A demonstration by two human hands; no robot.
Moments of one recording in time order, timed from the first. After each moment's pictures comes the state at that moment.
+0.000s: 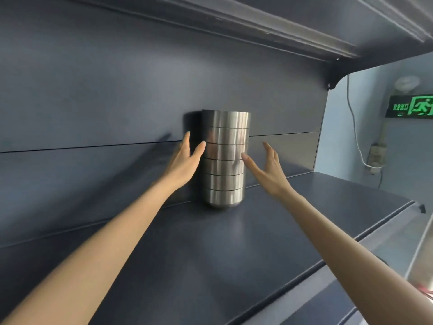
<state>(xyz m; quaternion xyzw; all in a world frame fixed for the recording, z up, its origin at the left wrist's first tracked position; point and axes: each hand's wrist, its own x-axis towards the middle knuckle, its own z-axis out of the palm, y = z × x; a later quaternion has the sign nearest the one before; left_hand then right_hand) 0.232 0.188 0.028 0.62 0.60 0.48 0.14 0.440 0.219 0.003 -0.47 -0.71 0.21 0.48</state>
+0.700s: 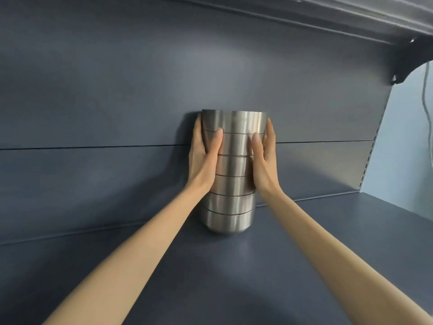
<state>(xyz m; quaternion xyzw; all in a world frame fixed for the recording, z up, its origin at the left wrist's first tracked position) 0.282 0.281 0.023 0.51 0.45 0.72 0.10 0.397 0.327 0.018 -0.20 -0.65 0.38 0.63</state>
